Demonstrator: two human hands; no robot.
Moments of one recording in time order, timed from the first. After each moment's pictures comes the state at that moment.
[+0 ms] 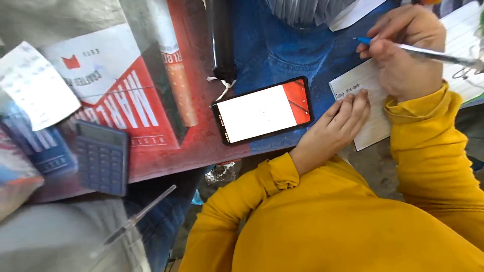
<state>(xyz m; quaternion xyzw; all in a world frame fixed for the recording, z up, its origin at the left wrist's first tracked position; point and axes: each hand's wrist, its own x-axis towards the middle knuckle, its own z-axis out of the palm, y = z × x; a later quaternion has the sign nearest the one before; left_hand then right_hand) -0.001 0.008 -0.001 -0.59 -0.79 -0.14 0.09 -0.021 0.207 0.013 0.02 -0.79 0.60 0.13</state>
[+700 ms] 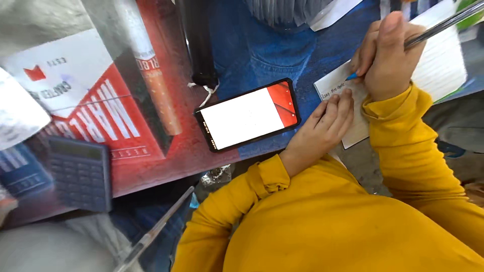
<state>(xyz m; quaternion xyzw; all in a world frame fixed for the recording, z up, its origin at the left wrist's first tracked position) -0.003 0.008 -0.002 -0.60 -0.78 -0.15 0.09 -0.022 0.184 0.020 -0.08 -0.78 0.59 0.20</state>
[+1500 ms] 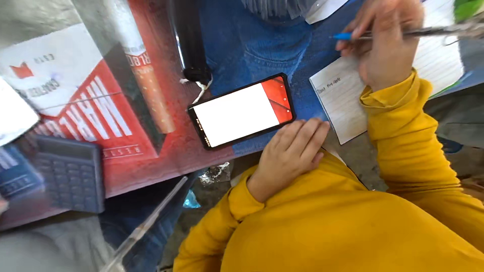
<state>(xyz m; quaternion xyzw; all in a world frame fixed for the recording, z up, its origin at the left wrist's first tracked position) 0.004 -0.050 0.015 -0.51 -0.78 -0.36 0.03 -0.028 0.199 0.014 -0.03 -0.77 0.61 0.18</state>
